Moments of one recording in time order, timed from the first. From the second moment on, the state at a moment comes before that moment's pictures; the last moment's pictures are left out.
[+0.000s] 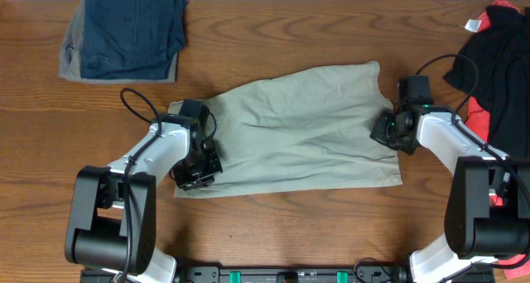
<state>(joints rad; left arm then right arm) -0.18 1.72 0.90 -0.89 0.15 -0.51 0.00 1.78 0.96 -0.51 -0.04 0.51</state>
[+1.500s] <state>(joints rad) -0.02 1.53 0.90 -0.89 0.04 -0.47 -0.05 1.75 1.25 -0.80 -0.17 0.35</state>
